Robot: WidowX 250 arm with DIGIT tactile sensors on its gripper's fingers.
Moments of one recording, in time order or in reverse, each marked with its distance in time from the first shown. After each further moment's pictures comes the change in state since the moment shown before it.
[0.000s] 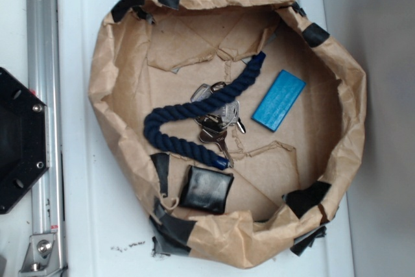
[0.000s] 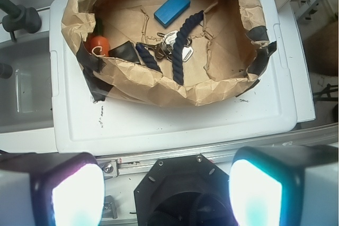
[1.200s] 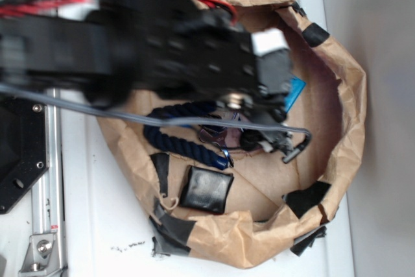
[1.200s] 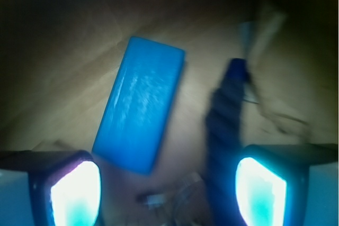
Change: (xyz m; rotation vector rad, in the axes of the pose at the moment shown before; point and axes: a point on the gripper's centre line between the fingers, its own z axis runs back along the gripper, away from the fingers) arm 0.154 0.014 -0.221 0.035 -0.094 0.480
